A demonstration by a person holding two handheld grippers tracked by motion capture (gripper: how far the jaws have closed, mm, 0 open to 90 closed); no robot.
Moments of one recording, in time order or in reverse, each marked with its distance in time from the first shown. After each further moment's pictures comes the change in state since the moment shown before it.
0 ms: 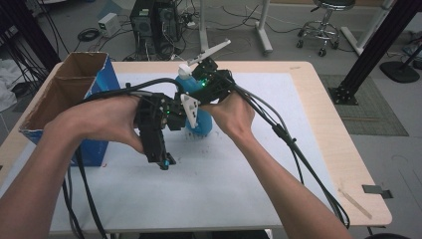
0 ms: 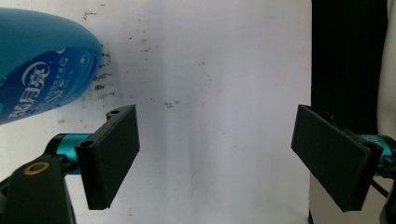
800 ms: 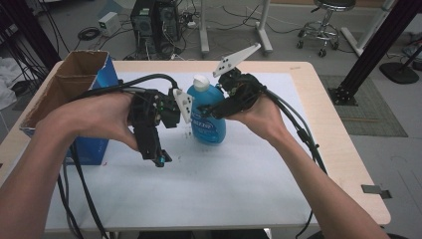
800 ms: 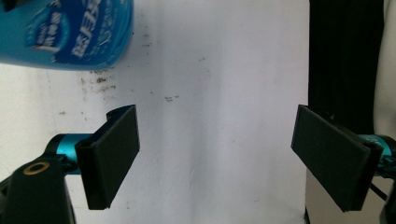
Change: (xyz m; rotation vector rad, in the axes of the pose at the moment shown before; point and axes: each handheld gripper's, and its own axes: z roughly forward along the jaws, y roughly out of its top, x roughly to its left) left arm -0.001 -0.009 -0.007 -0.016 0.000 -0.018; right arm -0.014 -0.030 -0.044 -0.028 0.235 -0.188
